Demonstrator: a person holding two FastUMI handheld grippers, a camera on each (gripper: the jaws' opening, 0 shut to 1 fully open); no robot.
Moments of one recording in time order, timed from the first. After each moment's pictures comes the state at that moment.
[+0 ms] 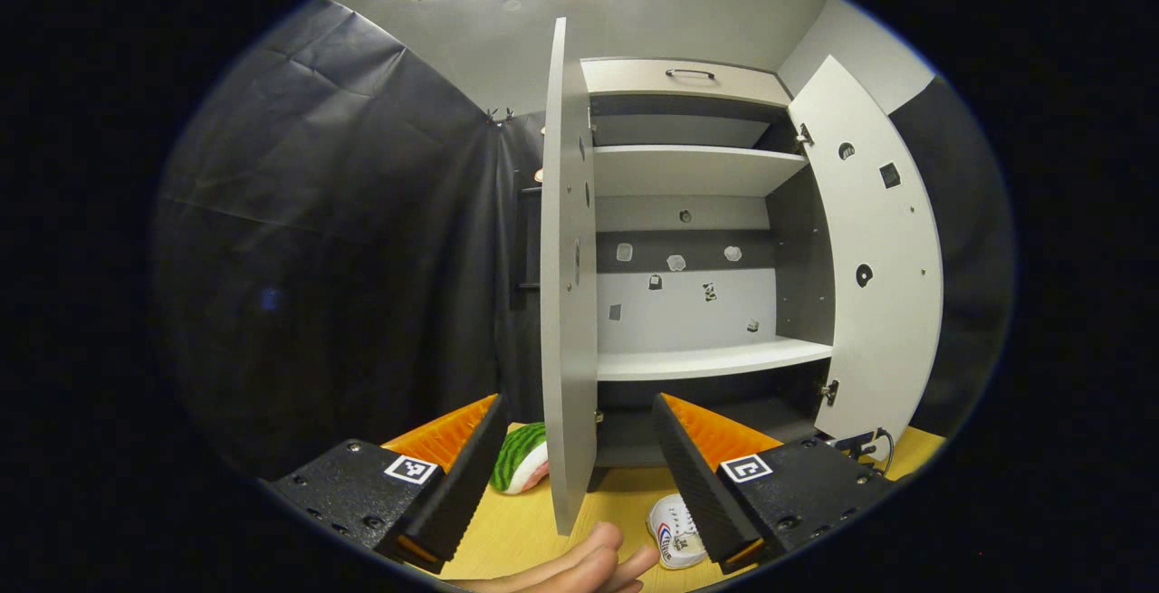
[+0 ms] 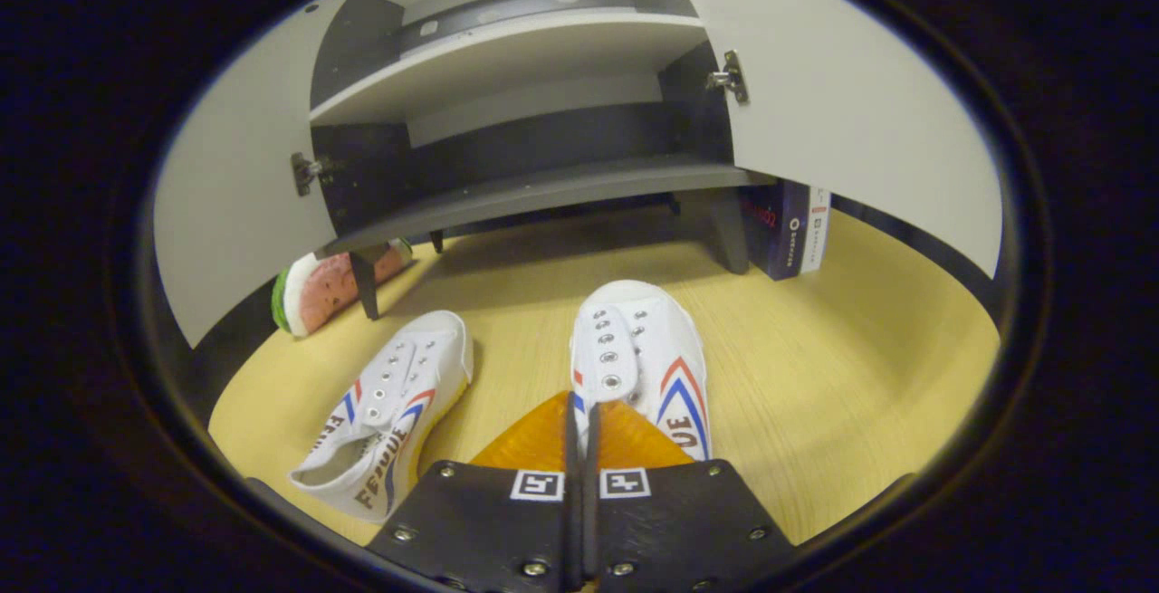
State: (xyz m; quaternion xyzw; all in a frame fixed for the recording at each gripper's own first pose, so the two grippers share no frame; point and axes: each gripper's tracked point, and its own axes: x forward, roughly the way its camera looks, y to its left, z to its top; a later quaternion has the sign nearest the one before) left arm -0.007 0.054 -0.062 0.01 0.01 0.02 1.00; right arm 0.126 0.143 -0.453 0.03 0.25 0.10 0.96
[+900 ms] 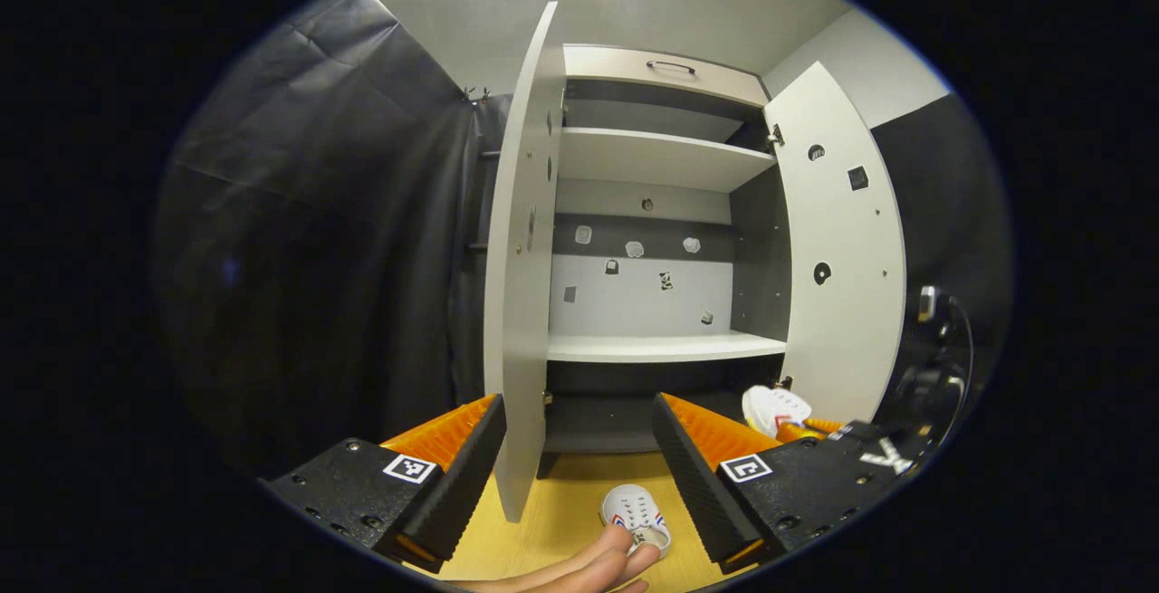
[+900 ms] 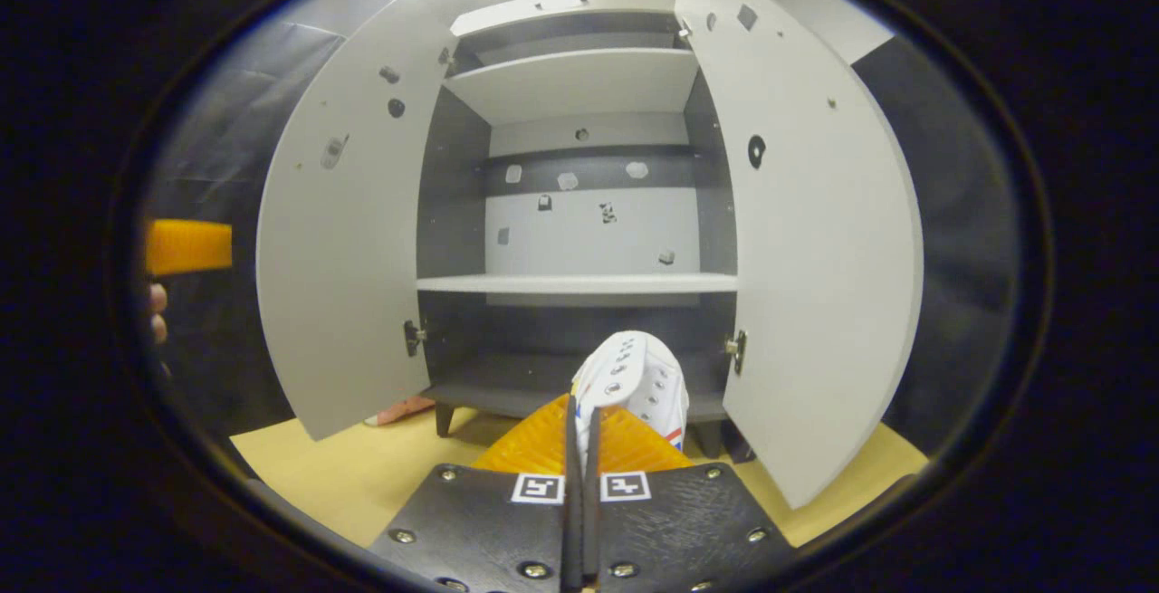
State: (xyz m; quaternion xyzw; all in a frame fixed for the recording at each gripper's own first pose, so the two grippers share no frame) left arm 0.000 0.016 -0.100 -0.04 0.04 -0.04 1.00; right arm 0.111 0.157 -0.191 -0.04 0.05 0.16 0.99
